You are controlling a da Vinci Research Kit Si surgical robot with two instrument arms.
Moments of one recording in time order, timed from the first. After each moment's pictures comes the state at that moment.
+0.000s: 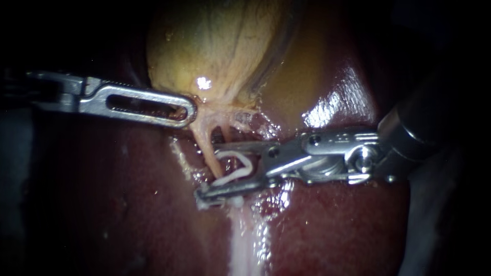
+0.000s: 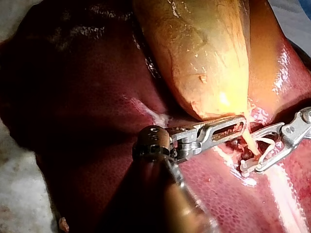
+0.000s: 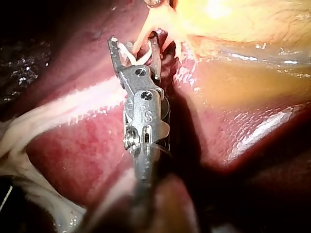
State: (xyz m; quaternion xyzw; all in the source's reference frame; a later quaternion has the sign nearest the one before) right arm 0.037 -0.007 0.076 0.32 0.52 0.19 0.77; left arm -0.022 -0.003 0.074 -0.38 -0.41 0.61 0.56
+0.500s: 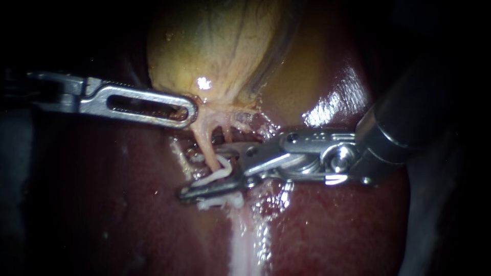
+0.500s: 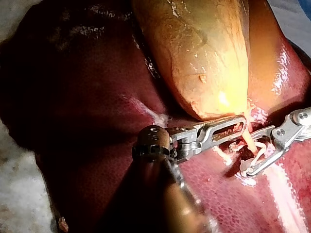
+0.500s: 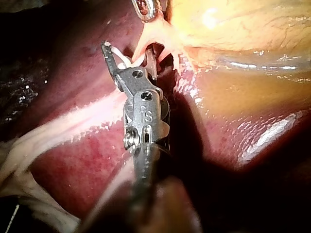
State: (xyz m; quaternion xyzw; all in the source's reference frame) right arm 0.039 -0.007 0.077 0.34 0.52 0.20 0.76; left arm -0.022 -0.003 0.074 -0.38 -0.41 0.61 0.56
